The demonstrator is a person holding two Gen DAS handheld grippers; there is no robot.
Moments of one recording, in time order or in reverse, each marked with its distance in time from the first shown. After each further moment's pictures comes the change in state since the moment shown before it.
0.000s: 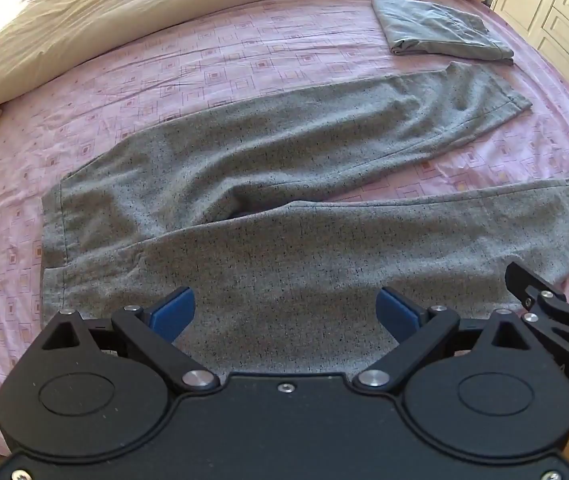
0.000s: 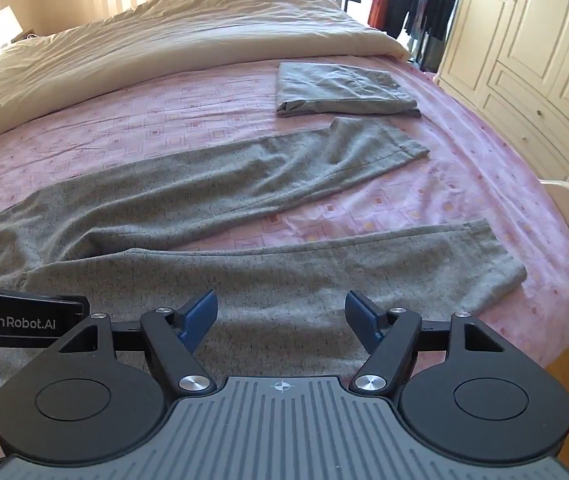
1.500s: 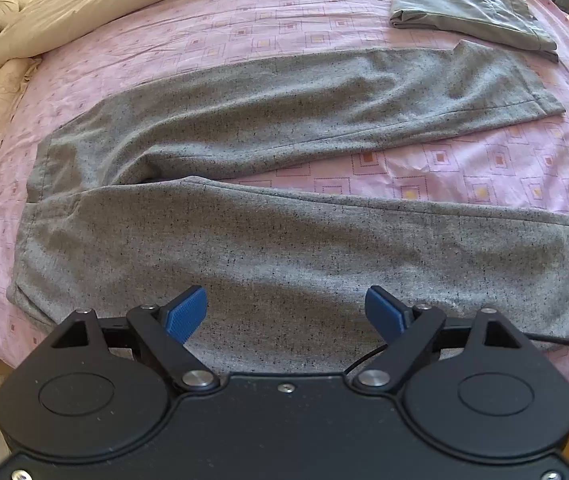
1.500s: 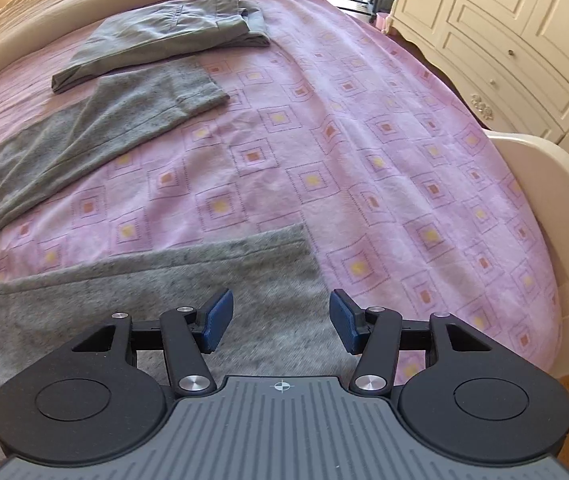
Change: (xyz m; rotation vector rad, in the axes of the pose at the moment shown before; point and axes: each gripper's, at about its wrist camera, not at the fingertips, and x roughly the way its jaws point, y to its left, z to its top) left arm 0.036 -0.166 0.029 -0.201 0.117 0.196; right arm 0.186 -0.303 0.044 0.038 0.156 -0.055
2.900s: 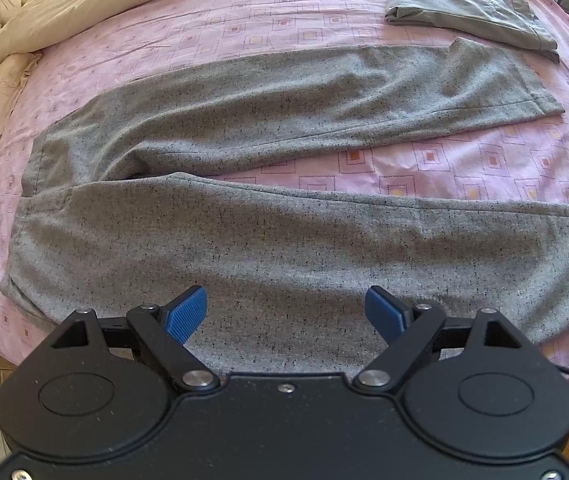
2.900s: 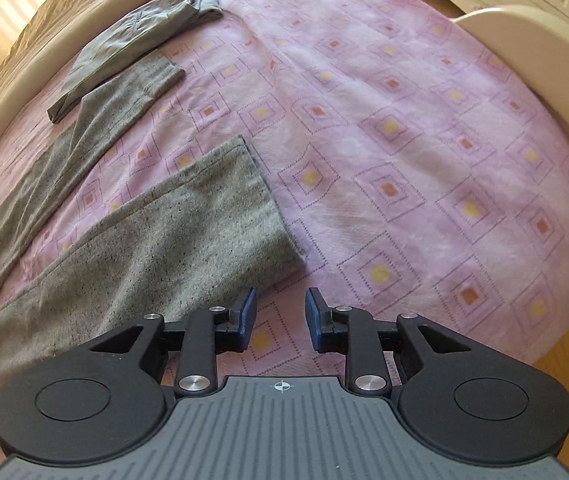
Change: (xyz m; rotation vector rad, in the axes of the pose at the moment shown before) left arm 0.002 -0.017 0.000 -0.011 0.002 0.002; right arm -0.002 -0.072 -0.049 0.268 0.106 0.226
